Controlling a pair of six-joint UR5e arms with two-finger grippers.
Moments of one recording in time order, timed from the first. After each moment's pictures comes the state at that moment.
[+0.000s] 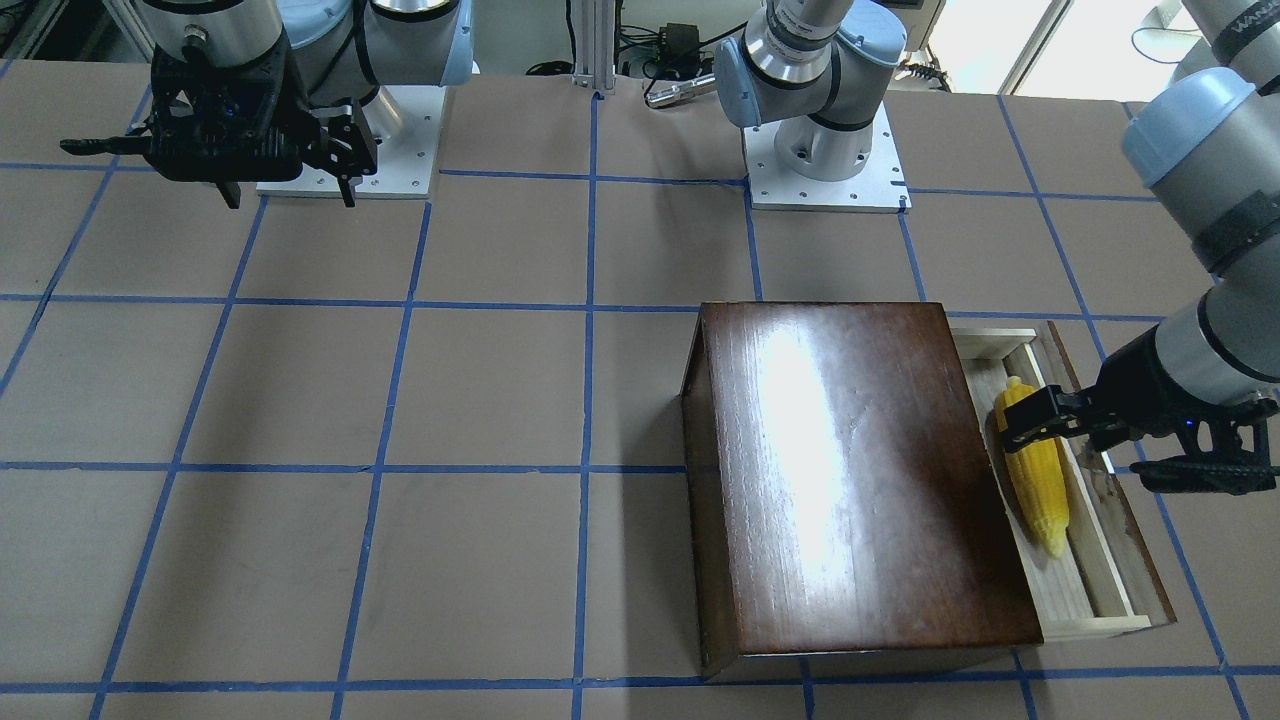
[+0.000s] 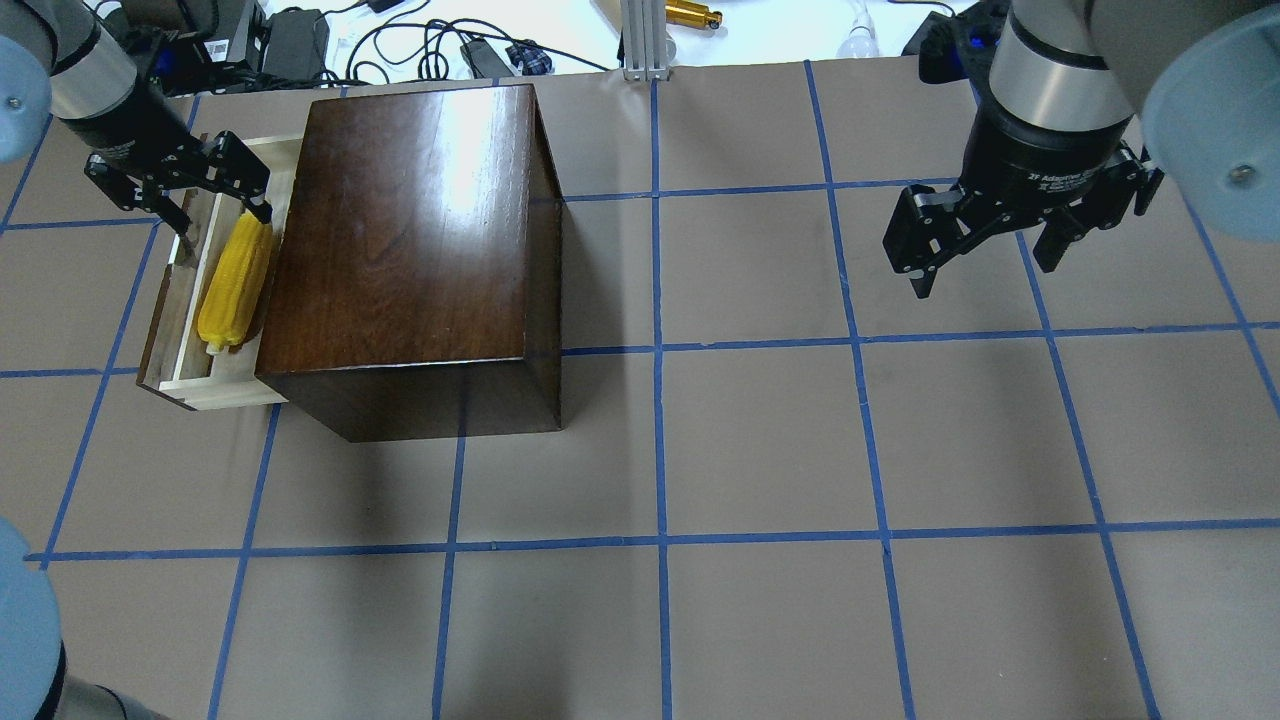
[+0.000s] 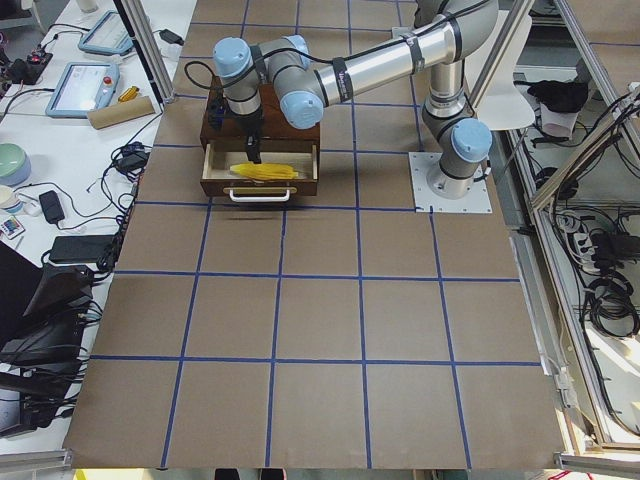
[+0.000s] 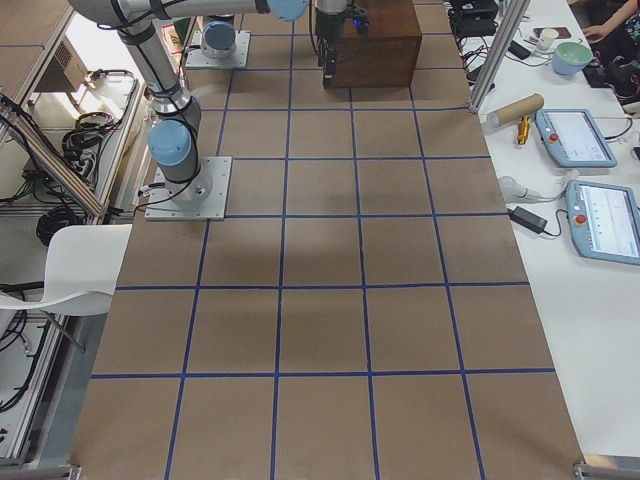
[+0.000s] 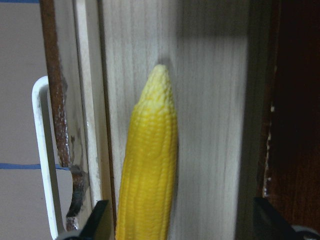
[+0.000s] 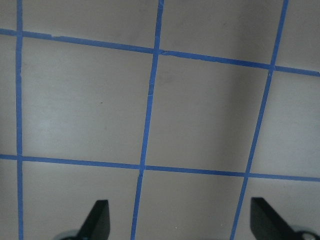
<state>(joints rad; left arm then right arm) -1.24 -1.88 -1.46 -1.43 1.54 0.30 1.61 -1.64 1.59 -1.46 -1.68 -0.08</state>
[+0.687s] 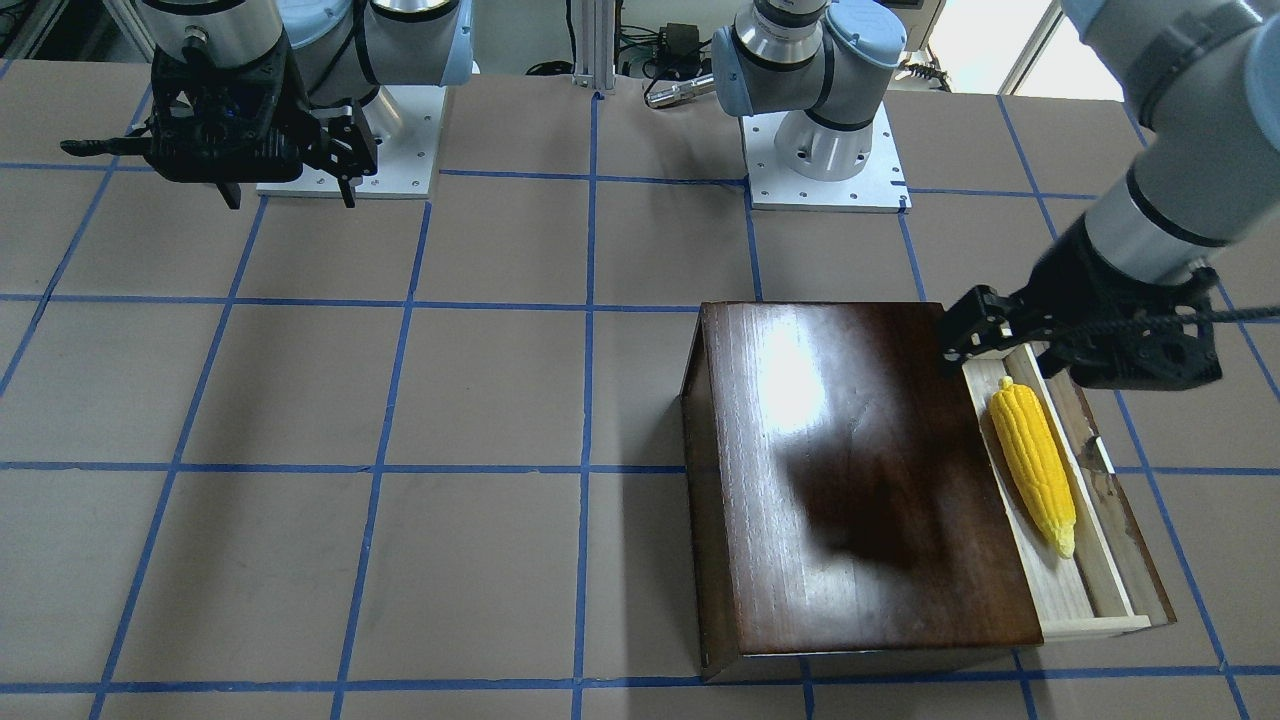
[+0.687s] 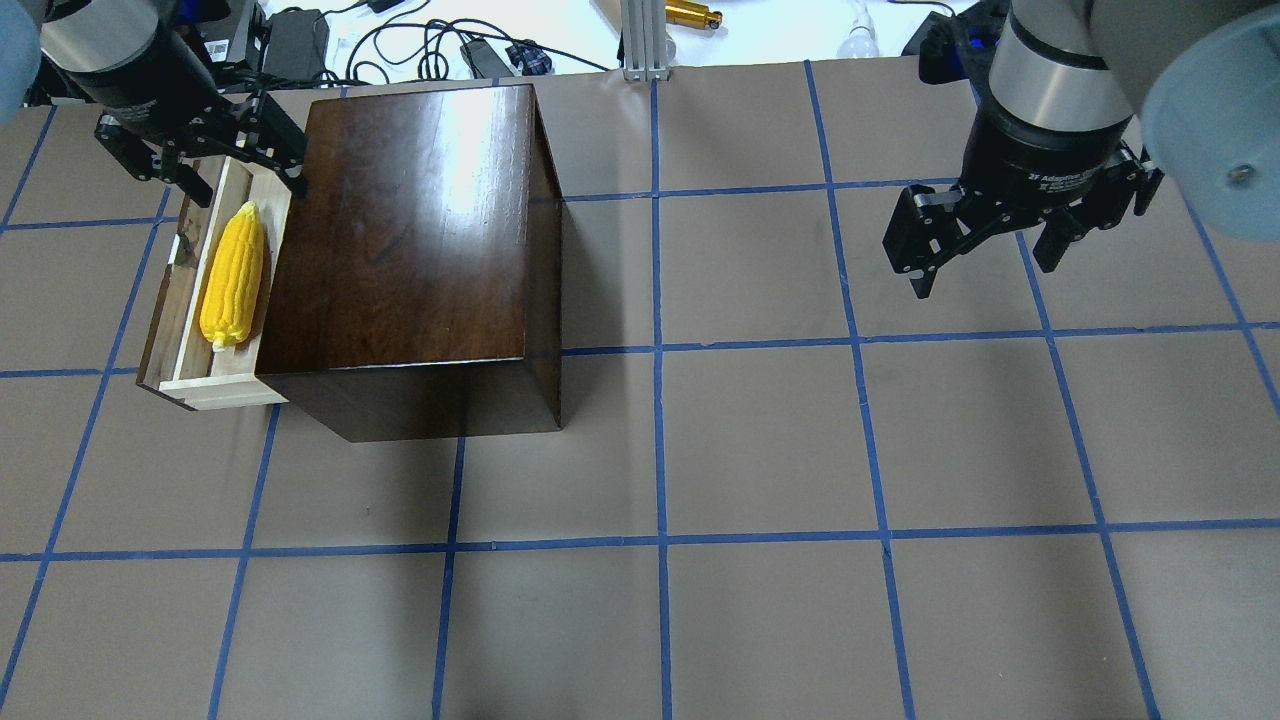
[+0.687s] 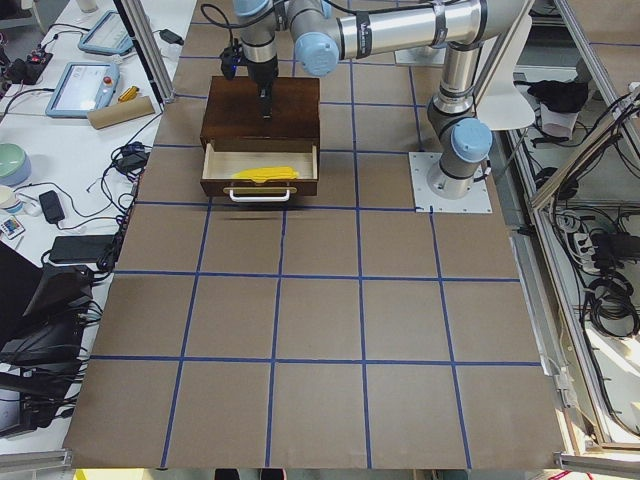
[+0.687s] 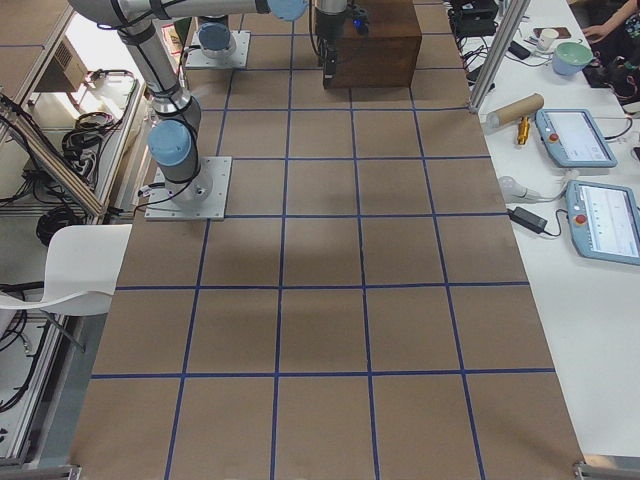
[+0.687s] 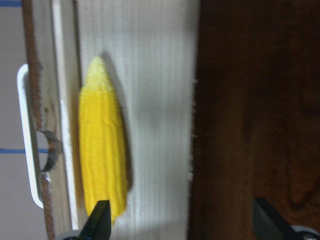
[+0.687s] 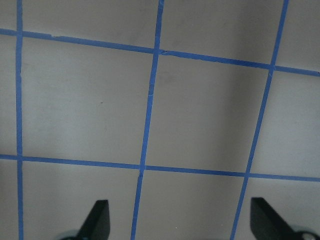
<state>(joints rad) -1.40 -1.73 -1.44 -1.56 1.53 0.16 1.61 -1.64 1.59 -1.46 -1.68 -0.08</state>
